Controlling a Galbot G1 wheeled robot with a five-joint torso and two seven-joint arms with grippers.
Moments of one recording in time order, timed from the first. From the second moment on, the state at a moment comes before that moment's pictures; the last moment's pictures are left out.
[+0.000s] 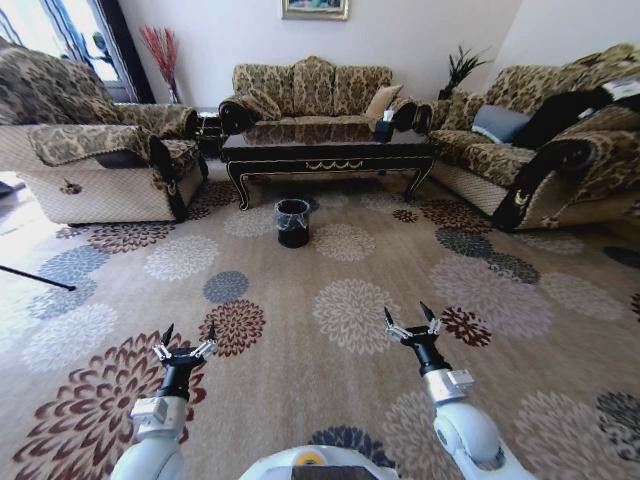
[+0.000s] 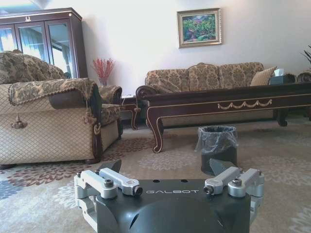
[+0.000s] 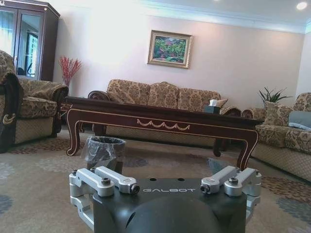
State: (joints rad) left arm 1.81 -1.14 -0.60 -2.19 -0.29 -0.14 -0.31; right arm -1.61 1.12 0.54 2.06 0.25 0.18 0.12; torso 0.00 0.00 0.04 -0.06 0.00
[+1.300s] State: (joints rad) left arm 1.81 -1.14 -0.60 -2.19 -0.29 -0.14 -0.31; right arm -1.61 1.12 0.54 2.06 0.25 0.18 0.12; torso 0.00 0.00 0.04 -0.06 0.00
